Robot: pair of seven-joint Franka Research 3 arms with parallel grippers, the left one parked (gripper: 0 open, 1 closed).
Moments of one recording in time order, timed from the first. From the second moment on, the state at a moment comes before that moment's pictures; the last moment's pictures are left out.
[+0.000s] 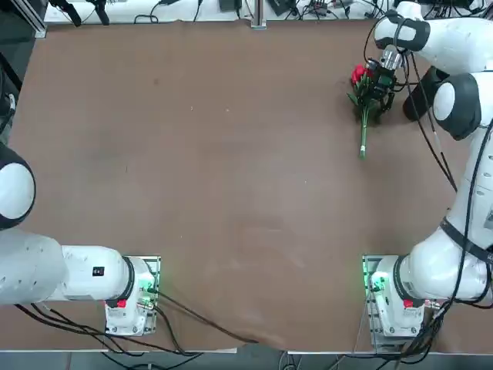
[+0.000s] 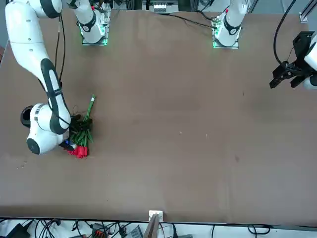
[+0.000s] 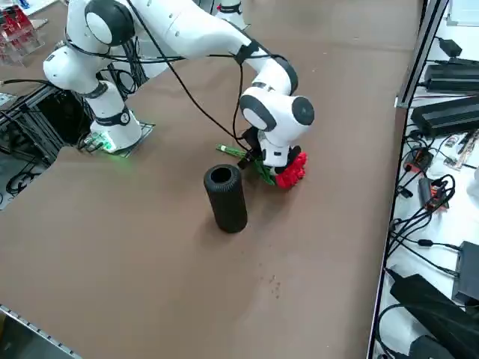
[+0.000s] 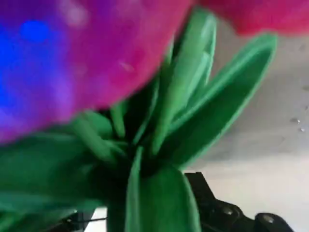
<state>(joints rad) -0.05 0.81 0.01 -1.48 0.17 1.70 0.17</state>
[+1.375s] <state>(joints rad) -0.06 0.83 0.01 -1.45 0.18 1.69 0.11</state>
